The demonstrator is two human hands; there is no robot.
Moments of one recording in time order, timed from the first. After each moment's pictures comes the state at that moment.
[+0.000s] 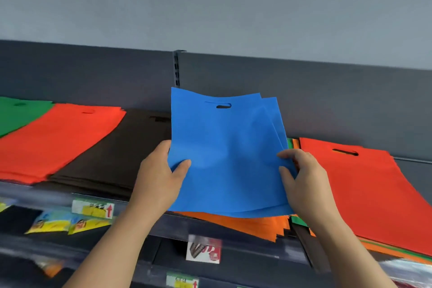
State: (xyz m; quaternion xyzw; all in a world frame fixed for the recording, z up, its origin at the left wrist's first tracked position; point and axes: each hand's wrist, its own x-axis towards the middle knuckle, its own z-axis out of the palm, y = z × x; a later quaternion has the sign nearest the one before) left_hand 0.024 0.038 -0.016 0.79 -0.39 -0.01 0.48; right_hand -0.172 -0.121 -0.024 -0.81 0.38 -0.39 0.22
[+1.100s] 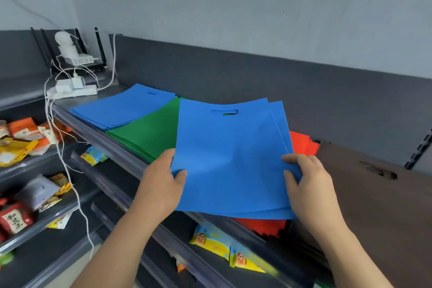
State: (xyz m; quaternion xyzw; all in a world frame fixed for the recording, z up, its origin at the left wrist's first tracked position) left_hand 0.383 0.314 -0.030 0.87 -0.20 0.03 0.45; right_hand 0.269 0.082 -0.032 -0.88 0.20 -0.33 0.27
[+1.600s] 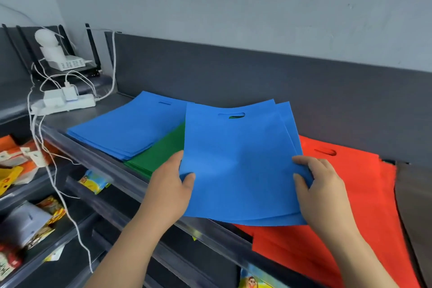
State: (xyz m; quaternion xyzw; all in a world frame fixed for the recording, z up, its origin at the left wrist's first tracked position) left_hand 0.550 0.370 -0.039 0.85 -0.25 0.01 0.46; right_hand 0.415 0.152 -0.037 -0.87 0.25 -0.34 0.25
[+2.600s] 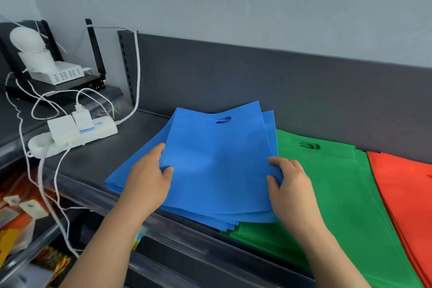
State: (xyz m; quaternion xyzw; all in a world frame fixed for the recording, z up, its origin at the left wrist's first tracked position) left_hand 0.852 0.507 -0.043 0.89 -0.26 -0.02 0.39; right_hand 0.681 0.321 -0.045 -0.86 0.32 -0.28 0.26
